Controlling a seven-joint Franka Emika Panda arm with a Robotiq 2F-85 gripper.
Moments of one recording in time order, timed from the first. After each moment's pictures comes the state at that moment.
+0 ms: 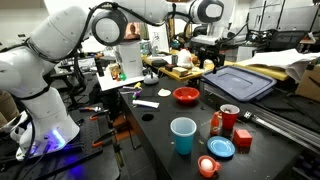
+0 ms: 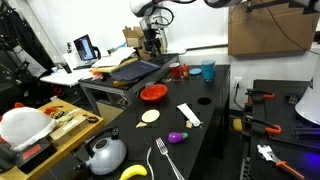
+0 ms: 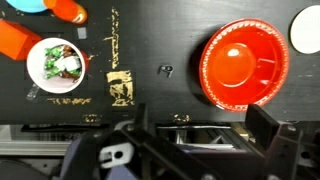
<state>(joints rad) -0.26 1.02 0.04 -0.66 0.02 1.55 -0.27</state>
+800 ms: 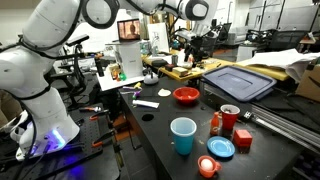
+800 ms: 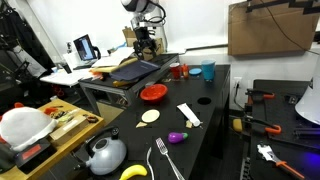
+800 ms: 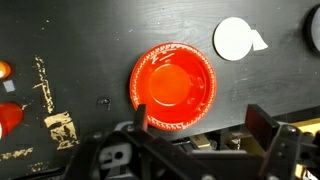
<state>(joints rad) -0.20 0.82 0.09 -0.97 0.12 1.60 0.01</state>
